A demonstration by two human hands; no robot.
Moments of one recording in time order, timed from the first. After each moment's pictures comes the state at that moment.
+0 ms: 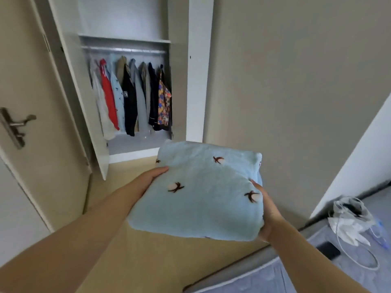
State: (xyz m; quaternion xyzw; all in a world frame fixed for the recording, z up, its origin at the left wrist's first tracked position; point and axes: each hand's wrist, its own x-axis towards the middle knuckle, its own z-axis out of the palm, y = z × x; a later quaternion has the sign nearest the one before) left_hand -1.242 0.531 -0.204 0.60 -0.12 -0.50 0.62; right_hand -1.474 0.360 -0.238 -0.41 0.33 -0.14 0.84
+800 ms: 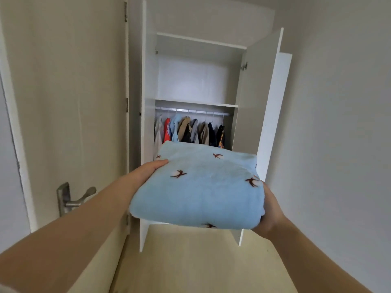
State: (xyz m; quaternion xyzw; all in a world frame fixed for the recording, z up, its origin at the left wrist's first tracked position) left_hand -0.779 0.557 -0.067 0.61 -0.13 -0.34 0.70; right_hand -0.983 0.331 -0.101 -0.49 0.11 -0.12 0.86
